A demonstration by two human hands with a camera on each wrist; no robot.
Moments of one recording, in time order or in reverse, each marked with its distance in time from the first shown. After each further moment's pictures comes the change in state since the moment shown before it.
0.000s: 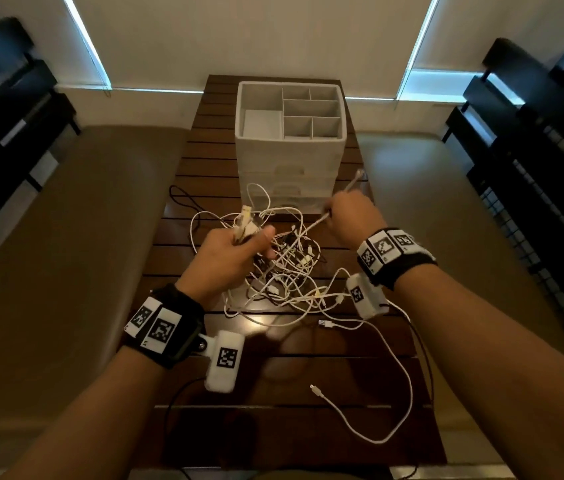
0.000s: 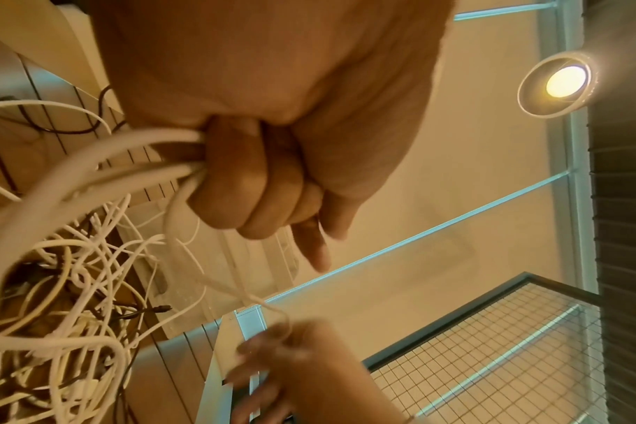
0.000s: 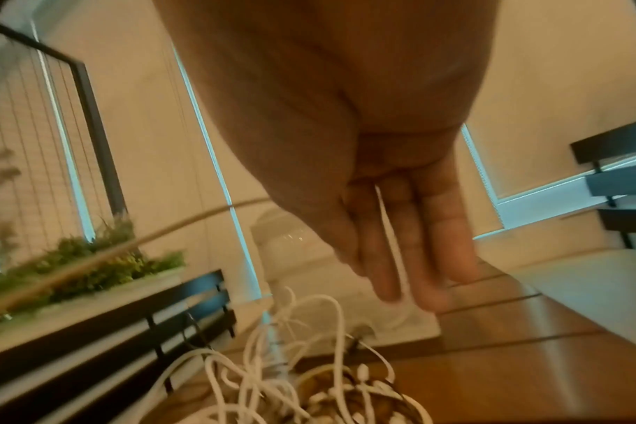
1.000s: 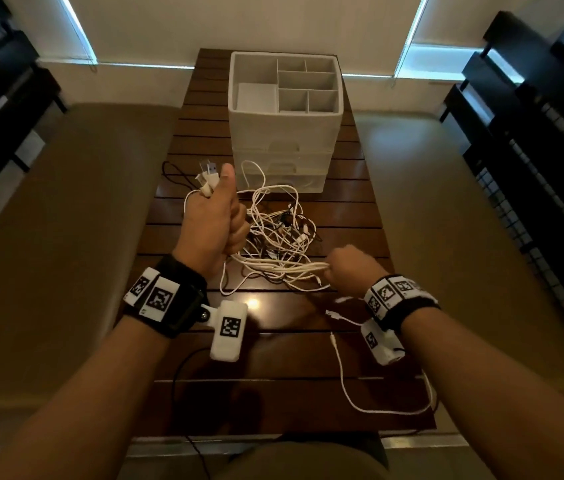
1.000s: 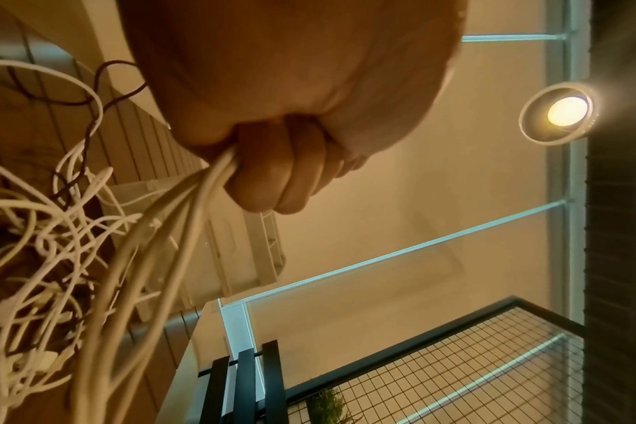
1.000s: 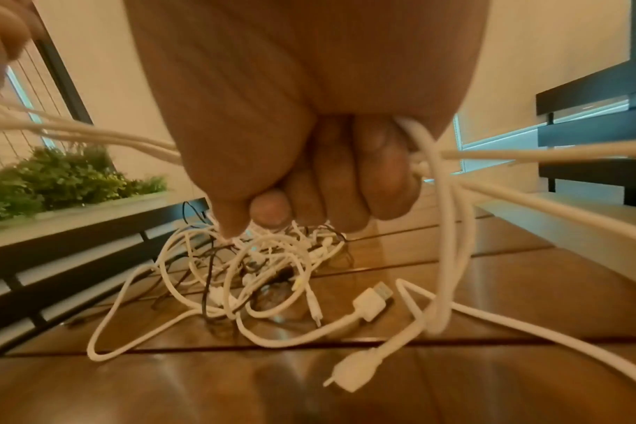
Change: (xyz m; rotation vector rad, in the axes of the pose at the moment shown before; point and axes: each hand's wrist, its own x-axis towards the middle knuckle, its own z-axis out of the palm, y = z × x) left_hand 0.003 0.003 0.005 -0.474 0.128 0.041; right_hand -0.077 0.024 0.086 0.037 -0.311 -0.012
